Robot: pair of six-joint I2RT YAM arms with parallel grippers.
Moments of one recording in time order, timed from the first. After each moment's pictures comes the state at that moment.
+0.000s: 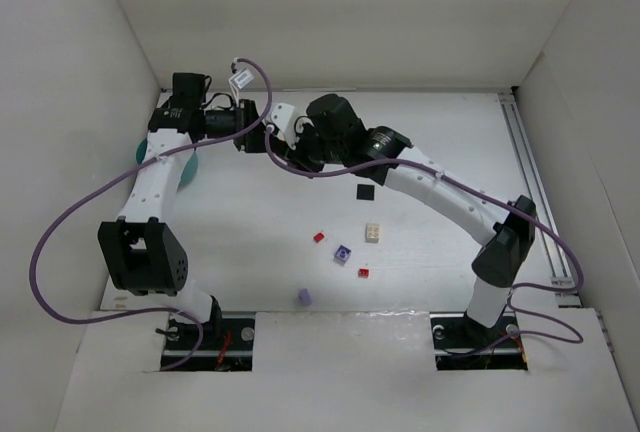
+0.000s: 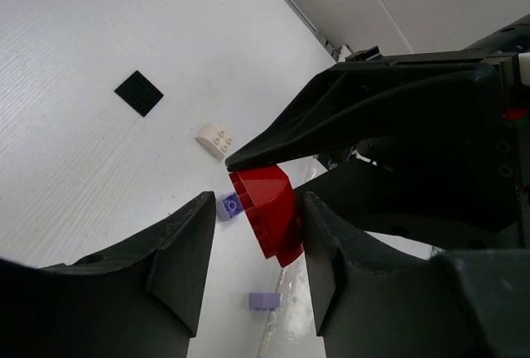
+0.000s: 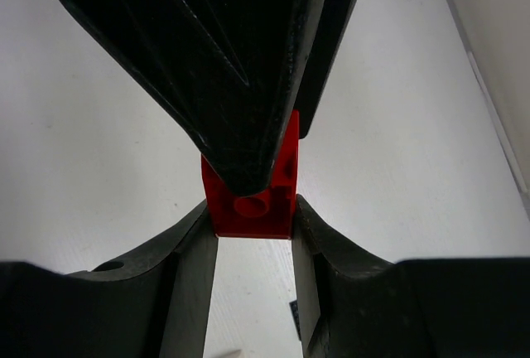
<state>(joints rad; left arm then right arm) -0.05 1.57 1.51 -0.79 1.26 0.07 0.91 1.79 1.84 -0.58 -0.11 -0.36</state>
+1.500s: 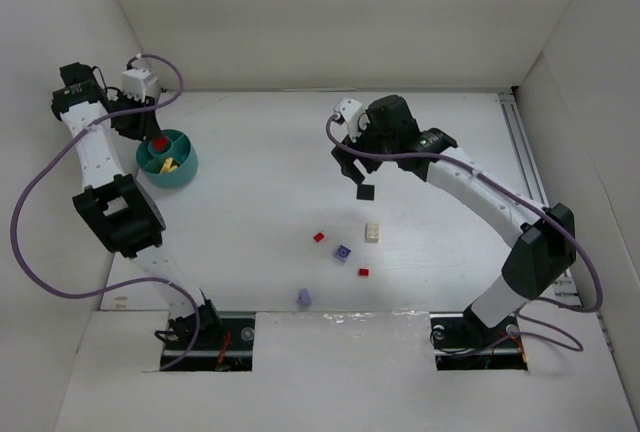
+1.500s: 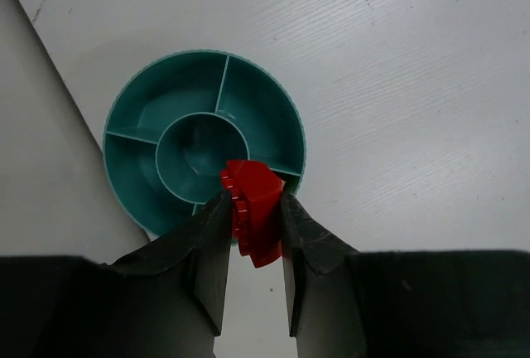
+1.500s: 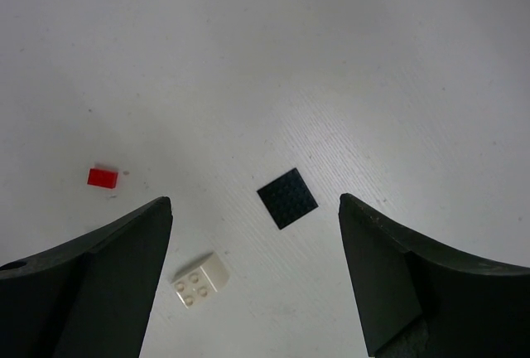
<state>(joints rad) 0.48 1.96 2.04 -1.17 0.64 0.72 0.62 1.60 1.47 -0.55 -0.15 -0.29</state>
